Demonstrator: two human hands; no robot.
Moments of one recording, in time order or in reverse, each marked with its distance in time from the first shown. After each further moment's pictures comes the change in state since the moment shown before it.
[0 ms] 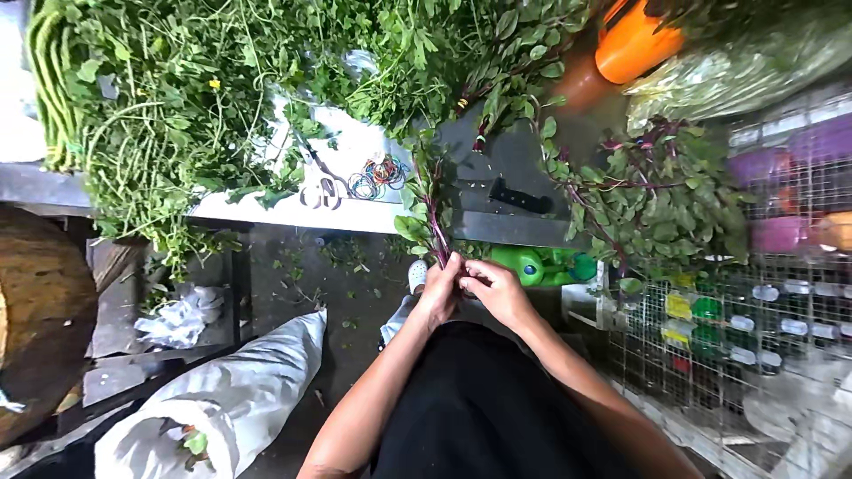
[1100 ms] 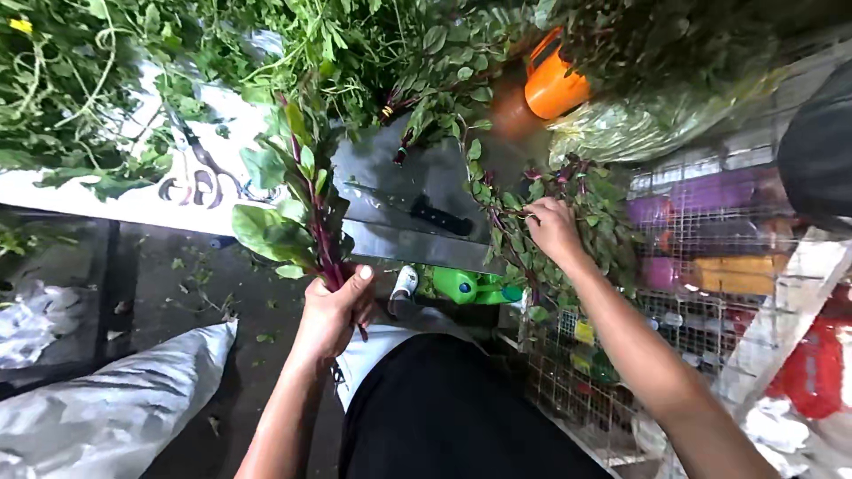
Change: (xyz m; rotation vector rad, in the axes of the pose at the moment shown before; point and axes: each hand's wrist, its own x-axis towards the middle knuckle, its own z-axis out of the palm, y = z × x) left_hand -0.034 0.031 0.067 0.141 0.102 0.290; right_hand 0.094 0.126 -0.276 -0.804 0.120 -0.002
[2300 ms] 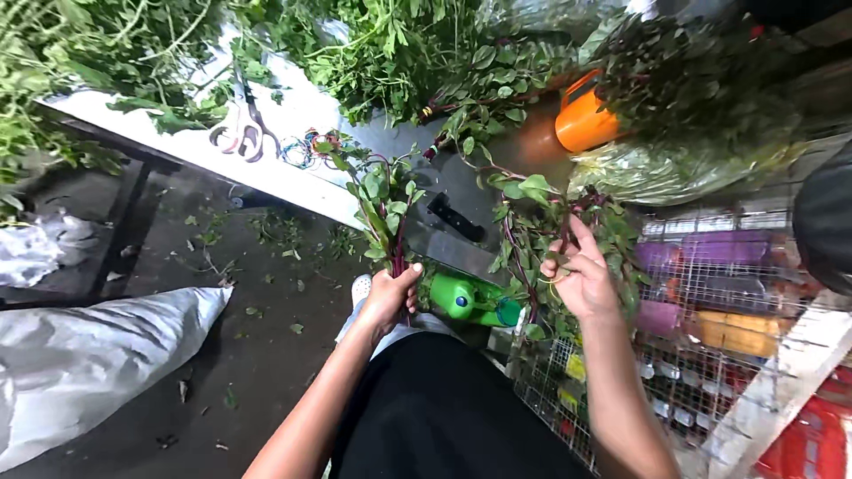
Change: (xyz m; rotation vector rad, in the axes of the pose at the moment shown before) left_hand 0.017 -0.084 0.026 -0.124 0.086 -0.253; right_hand -0.062 -0.052 -0.045 1.487 -0.069 0.143
